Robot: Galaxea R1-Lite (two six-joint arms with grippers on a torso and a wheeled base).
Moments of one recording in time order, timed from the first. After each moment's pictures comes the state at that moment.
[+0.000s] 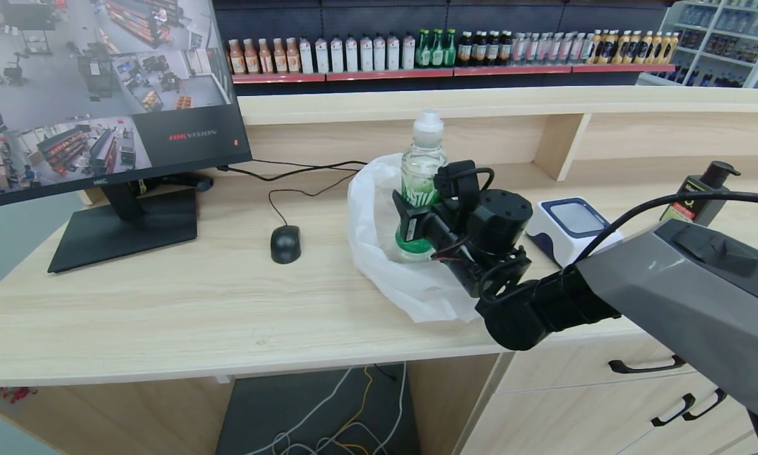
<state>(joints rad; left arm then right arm) 0.00 0.00 0.00 0.00 0.01 -0.01 0.59 2.28 -1.33 -1.20 -0.17 -0.06</state>
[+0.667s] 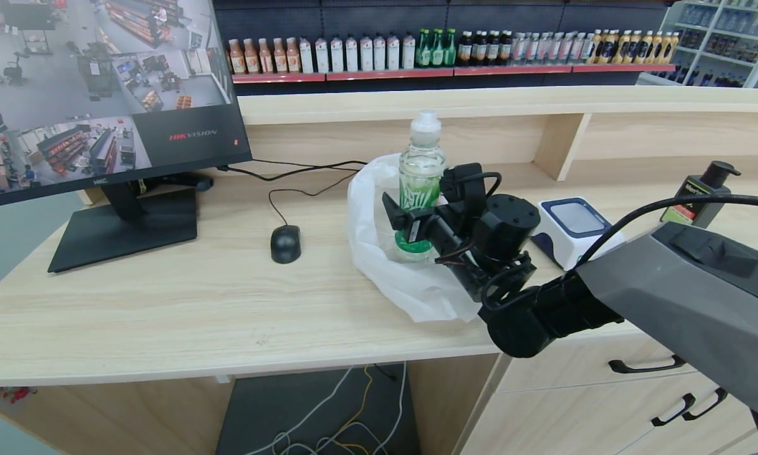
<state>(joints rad) 0.00 0.00 0.00 0.00 0.01 -0.01 0.59 2.27 -1.28 -1.29 -0.17 -0.06</state>
